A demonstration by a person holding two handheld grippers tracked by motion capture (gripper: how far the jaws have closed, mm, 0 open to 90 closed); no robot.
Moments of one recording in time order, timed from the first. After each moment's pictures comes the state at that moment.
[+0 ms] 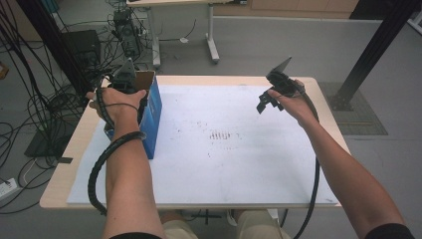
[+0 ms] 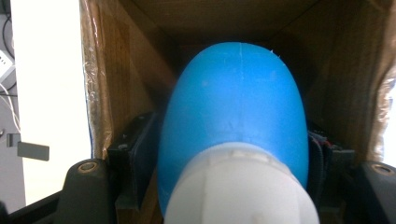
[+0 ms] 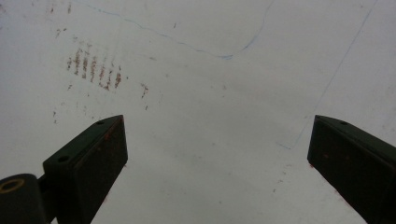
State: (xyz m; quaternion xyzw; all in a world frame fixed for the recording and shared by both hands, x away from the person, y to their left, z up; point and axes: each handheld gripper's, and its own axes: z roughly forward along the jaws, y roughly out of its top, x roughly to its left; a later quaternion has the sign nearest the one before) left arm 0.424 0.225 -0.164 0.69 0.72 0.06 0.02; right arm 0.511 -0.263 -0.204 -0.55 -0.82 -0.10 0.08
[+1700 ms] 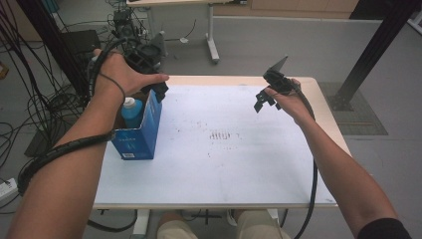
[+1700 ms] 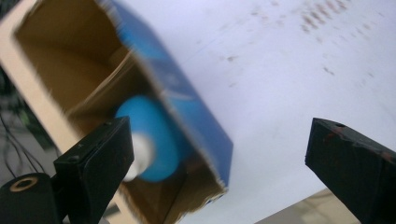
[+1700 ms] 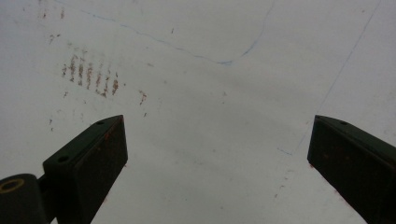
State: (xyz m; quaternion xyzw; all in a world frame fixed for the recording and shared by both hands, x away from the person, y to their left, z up) left arm 0.389 0.135 -0.061 0.90 0.43 0.08 0.03; right arm 0.521 -0.251 -0.207 -0.56 -0.82 -0.09 0.08
